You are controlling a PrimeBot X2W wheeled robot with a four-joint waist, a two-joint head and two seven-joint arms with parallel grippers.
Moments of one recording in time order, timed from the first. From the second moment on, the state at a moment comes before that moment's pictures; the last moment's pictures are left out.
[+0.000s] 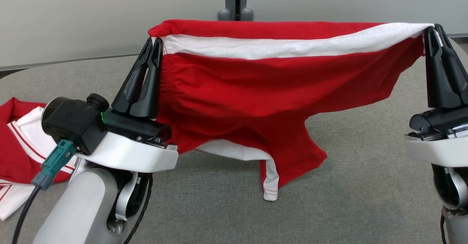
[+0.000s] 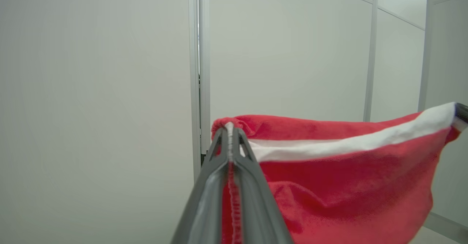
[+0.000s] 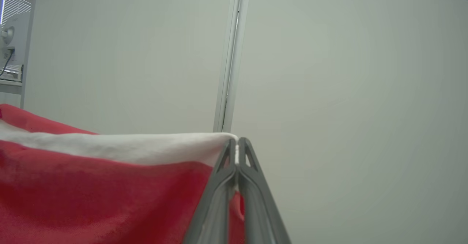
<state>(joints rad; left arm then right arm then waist) -0.40 0.29 -0.40 -0.22 -0.46 0.17 -0.08 -0.32 -0.24 0.07 -0.20 0.19 0.13 -0.06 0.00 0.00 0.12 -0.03</state>
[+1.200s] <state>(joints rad) -1.24 0.12 -0.33 0.70 -0.50 -0.05 -0.25 -1.33 -0.15 0.37 0.68 0.37 0.13 -0.17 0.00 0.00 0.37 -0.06</state>
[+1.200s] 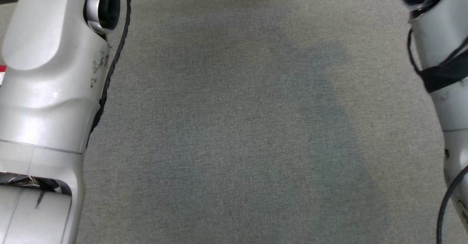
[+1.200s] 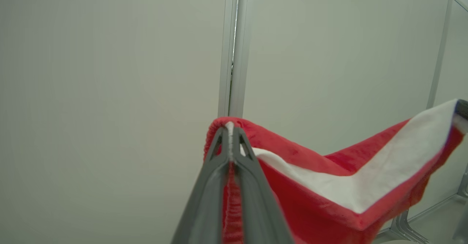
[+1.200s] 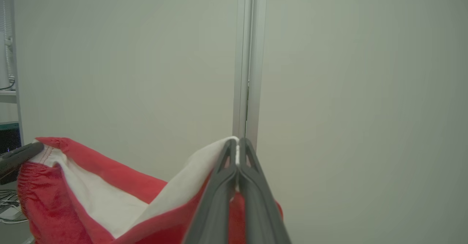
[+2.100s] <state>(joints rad) -0.62 0.05 -0.30 0.82 -0.52 -0.12 -0.26 -0.62 -0.15 0.57 0.71 0.64 0.13 -0.26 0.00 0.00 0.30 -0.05</state>
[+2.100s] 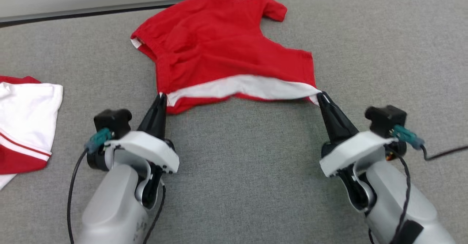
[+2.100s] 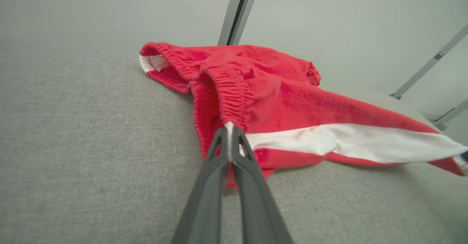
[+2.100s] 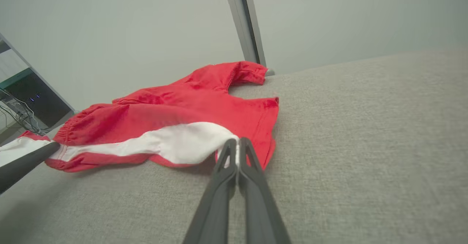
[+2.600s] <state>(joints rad) -0.11 0.09 -0.27 0.43 -0.46 -0.10 -0.24 0.00 -0.23 0.36 0.28 0.52 0.13 -0.17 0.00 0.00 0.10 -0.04</state>
